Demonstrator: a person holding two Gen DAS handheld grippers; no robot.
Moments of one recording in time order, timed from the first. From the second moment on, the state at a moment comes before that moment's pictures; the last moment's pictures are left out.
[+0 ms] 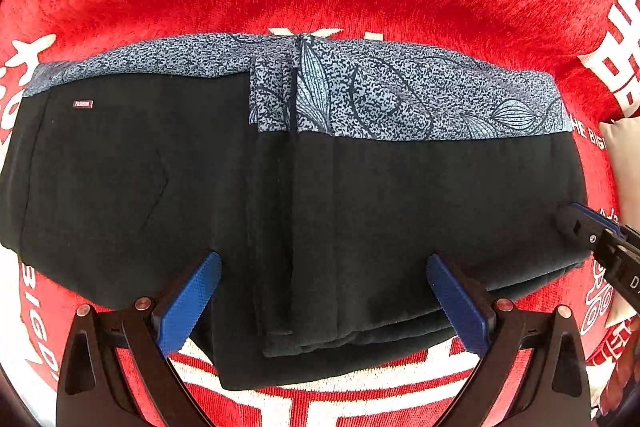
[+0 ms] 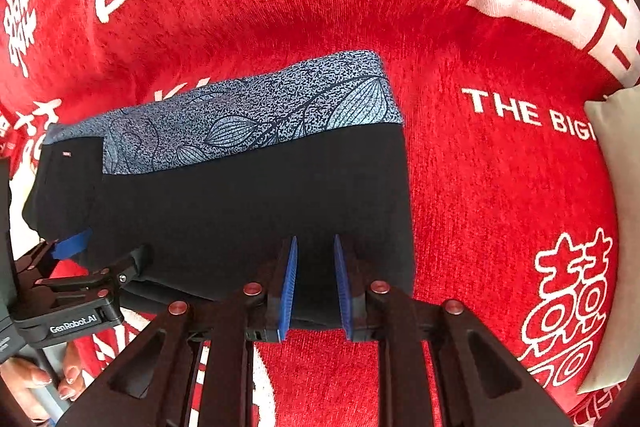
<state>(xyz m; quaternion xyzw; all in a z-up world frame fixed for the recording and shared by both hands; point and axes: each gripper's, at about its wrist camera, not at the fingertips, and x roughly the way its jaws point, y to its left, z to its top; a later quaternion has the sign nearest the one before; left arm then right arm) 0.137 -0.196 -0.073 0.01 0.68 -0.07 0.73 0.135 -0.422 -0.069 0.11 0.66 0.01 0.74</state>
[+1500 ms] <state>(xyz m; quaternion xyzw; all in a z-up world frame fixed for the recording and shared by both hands) 0.112 0.093 -0.077 -0.42 0.51 0.00 0.75 0.136 -0.330 -0.076 0.01 0.67 0.03 0.74</state>
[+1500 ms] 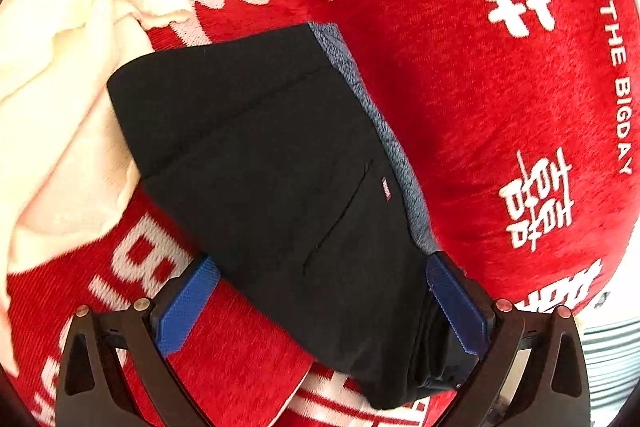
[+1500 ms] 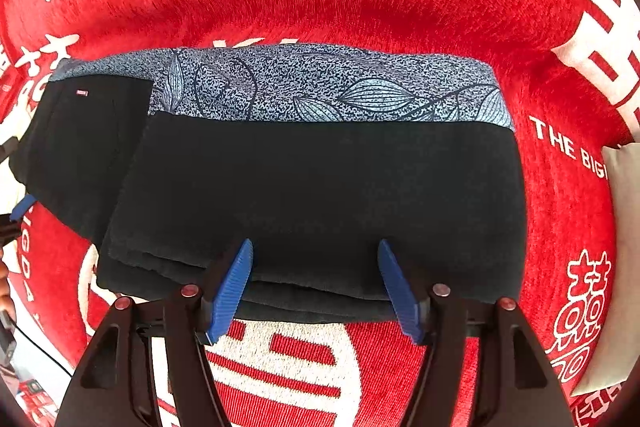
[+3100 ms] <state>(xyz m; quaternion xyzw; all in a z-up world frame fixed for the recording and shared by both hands) 0.146 -0.007 -0.038 -0.06 0.55 0.11 0.83 0.281 0.094 -0.094 -0.26 0.80 0.31 0.44</state>
